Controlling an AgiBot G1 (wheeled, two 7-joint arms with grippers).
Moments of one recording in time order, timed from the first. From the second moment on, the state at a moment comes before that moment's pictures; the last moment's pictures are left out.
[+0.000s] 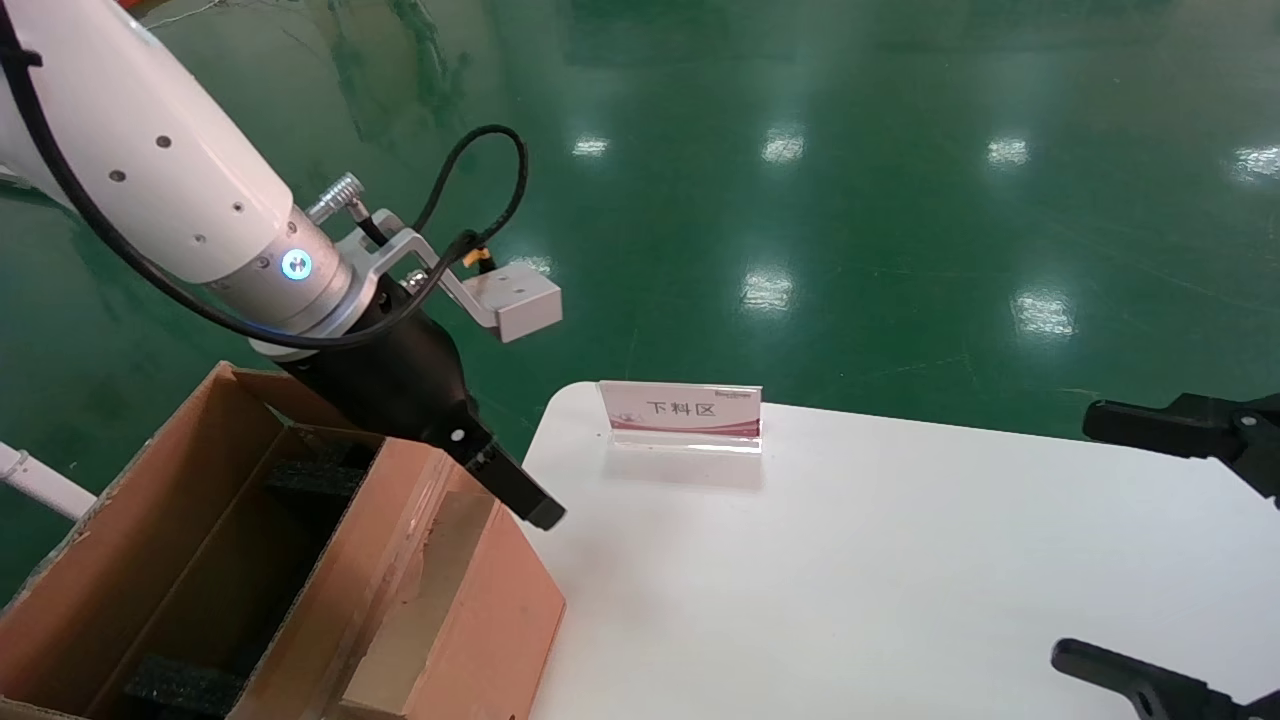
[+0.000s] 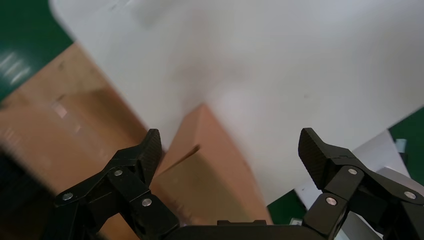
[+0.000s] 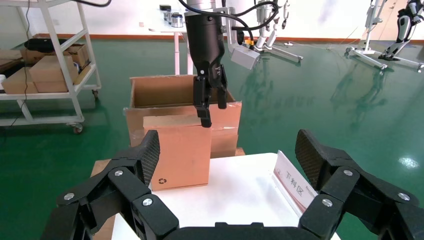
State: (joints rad) left arm -2.08 0.79 1.25 -1.32 1.59 1.74 -1.60; right arm 1.07 -0.61 -0.28 1.28 -0.73 -1.50 0.19
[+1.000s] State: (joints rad) left arm -2.15 0.76 1.51 -1.29 1.43 1.74 -1.81; right arm 1.07 -0.61 -0.28 1.28 -0.73 -1.50 0.19
